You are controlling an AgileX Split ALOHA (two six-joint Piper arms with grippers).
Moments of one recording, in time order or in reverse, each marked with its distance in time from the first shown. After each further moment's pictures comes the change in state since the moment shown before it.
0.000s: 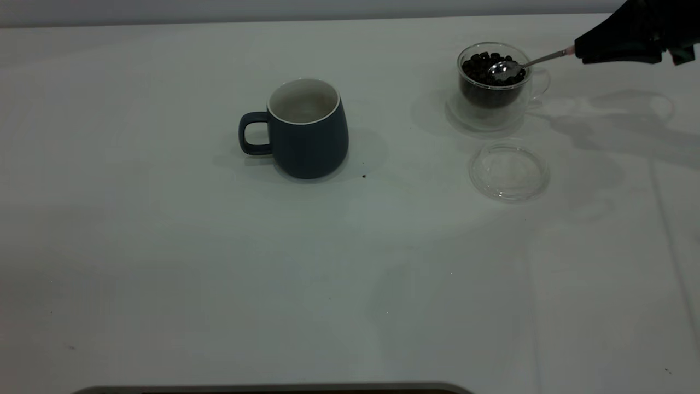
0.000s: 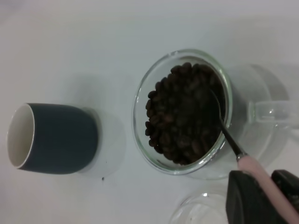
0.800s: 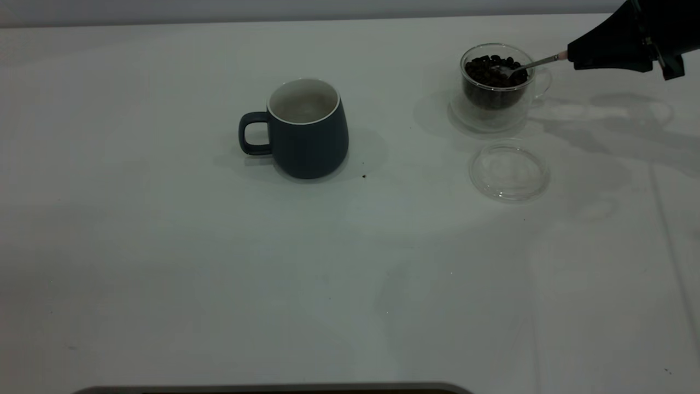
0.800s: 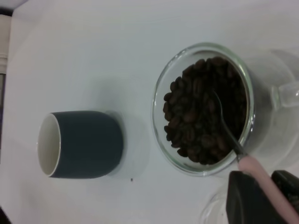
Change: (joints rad) left arm 0.000 0.000 0.000 0.000 0.000 0.000; right arm 0.000 0.034 0.000 0.029 0.057 0.092
